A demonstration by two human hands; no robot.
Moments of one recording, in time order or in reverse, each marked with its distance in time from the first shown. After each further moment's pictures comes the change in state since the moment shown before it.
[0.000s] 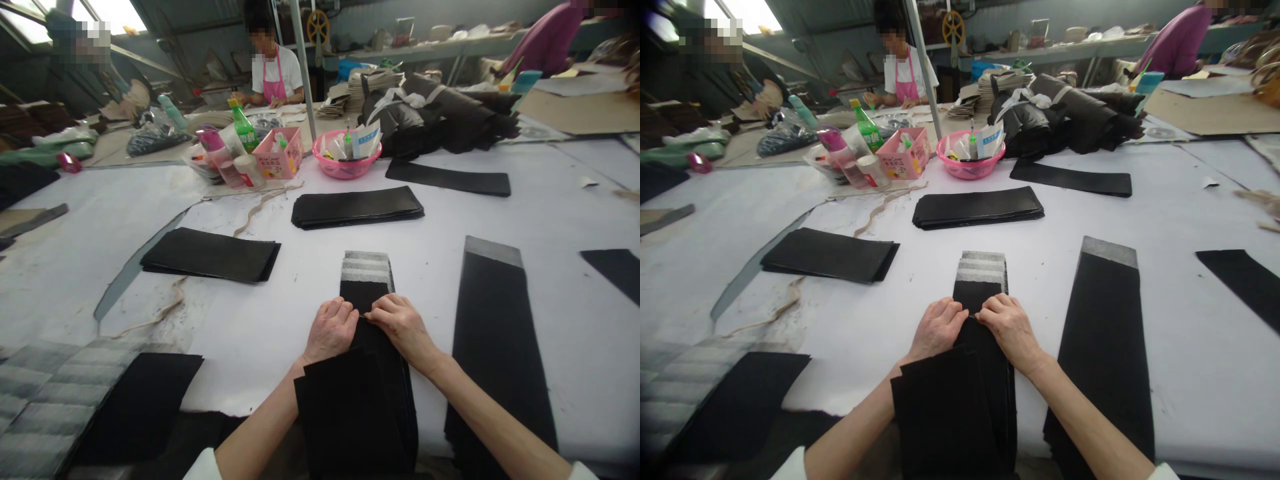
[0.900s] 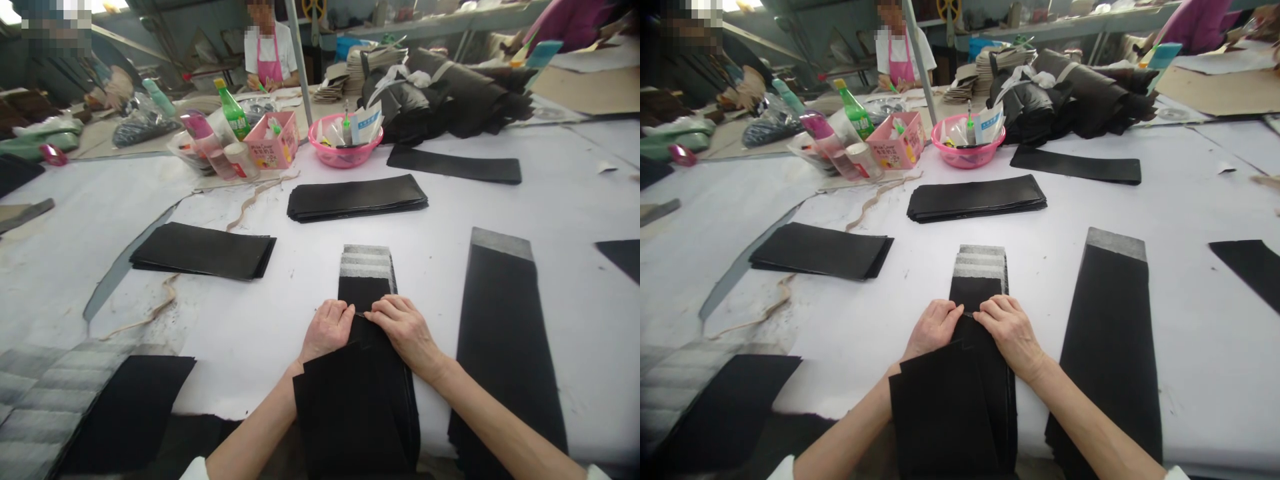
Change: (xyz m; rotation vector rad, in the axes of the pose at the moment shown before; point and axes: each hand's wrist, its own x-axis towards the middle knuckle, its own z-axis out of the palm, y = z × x) left_hand -0.007 -0.006 0.016 0.004 0.113 -0.005; right_hand -0.010 0.003 0.005 -0.001 0.011 -0.087
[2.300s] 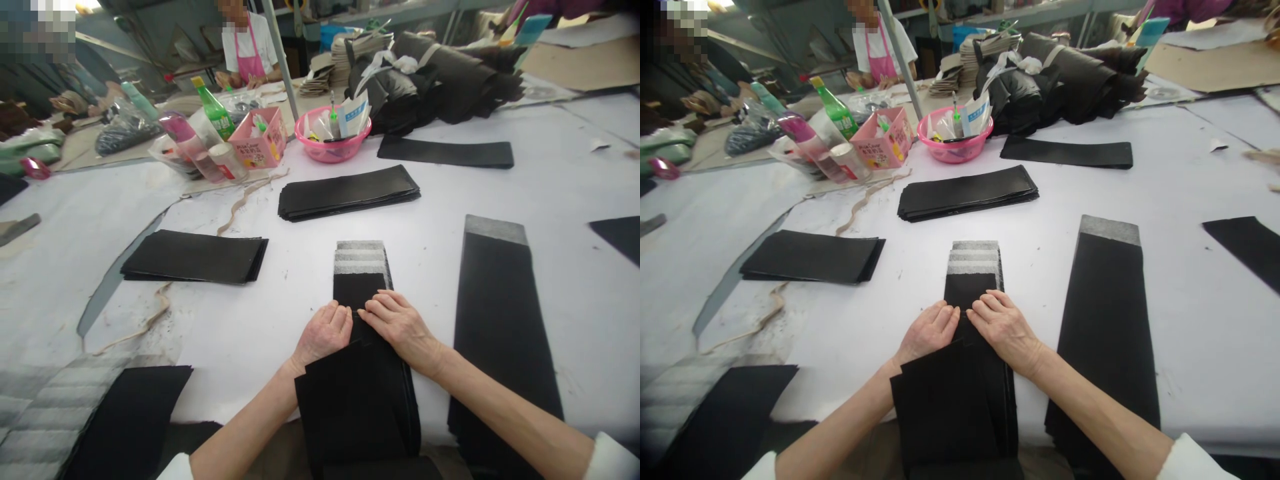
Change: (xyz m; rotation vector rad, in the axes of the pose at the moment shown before) left_hand 0.004 -0.003 -0.008 0.116 -0.023 0.272; right_hand 0.004 -0.004 -0.007 -0.132 -0.033 -0.143
